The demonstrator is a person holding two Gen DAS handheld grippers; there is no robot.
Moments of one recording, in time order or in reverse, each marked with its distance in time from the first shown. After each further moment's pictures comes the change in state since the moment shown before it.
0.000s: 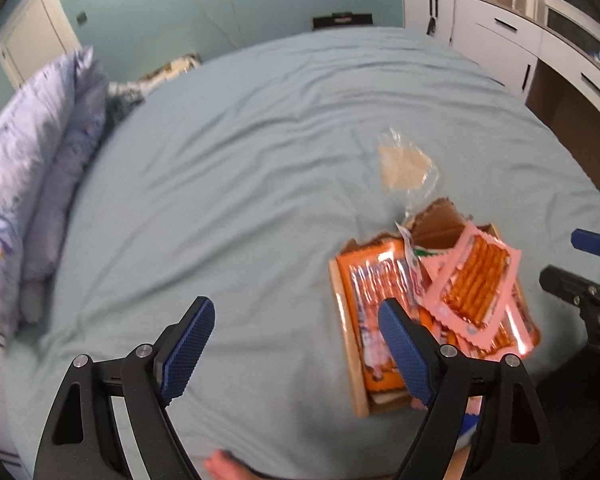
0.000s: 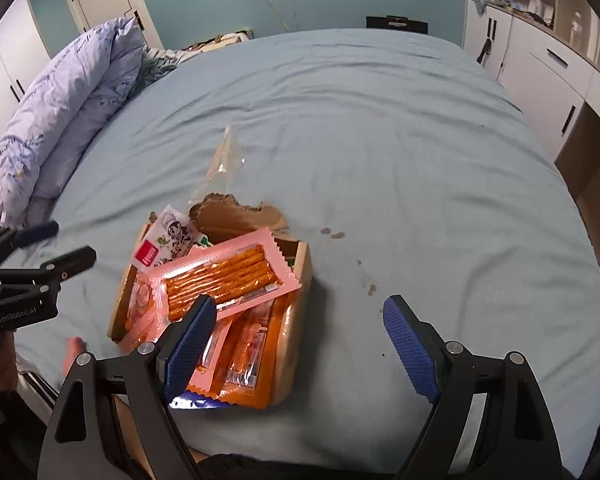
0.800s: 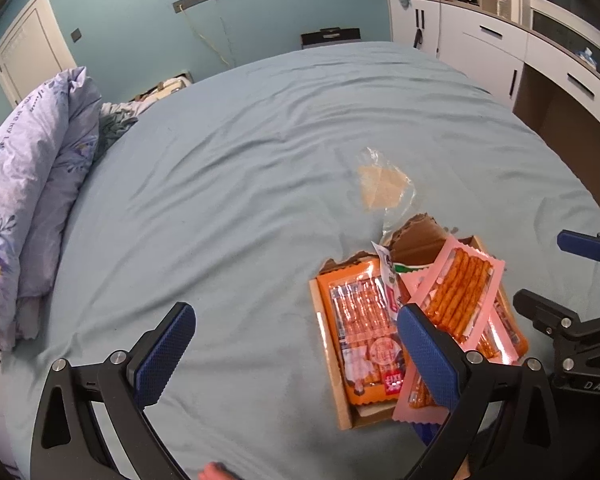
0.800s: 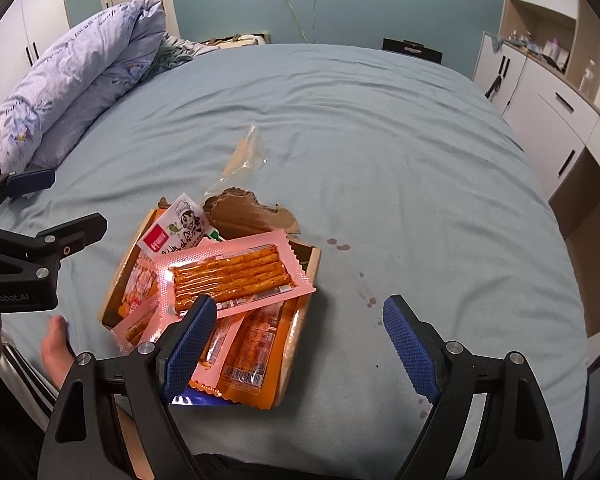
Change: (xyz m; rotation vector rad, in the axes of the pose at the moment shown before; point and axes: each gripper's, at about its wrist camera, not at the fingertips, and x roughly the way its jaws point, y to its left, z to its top) left arm -0.005 -0.012 0.003 0.021 -0.044 -0.029; right arm 0.022 0.014 0.003 -0.139 -0.046 -0.062
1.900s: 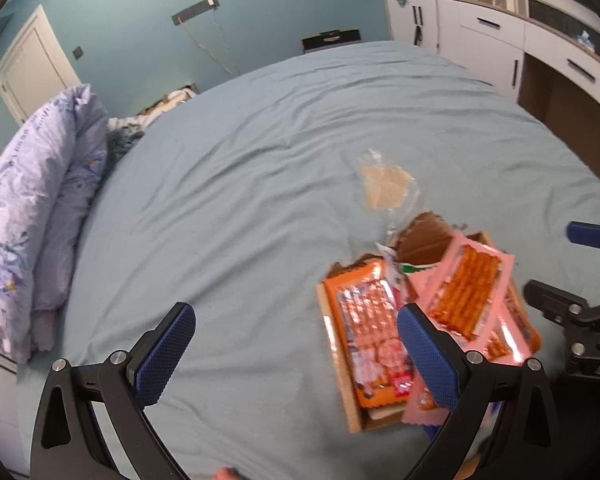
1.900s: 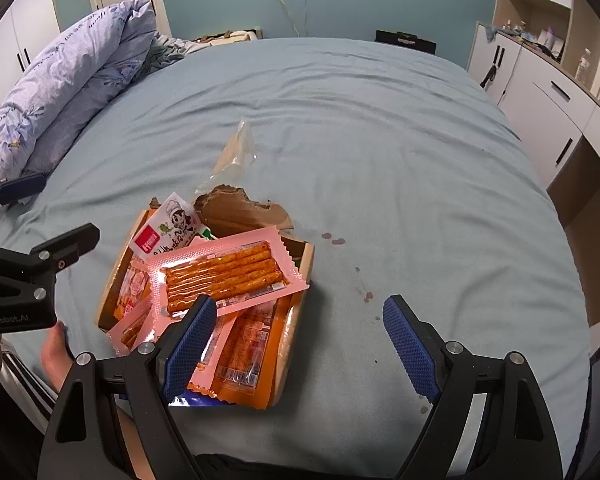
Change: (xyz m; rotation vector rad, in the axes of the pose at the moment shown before) left arm -0.001 -0.010 -0.001 0.046 -0.028 0.082; right arm 0.007 -0.007 0.004 0.032 0.024 0.001
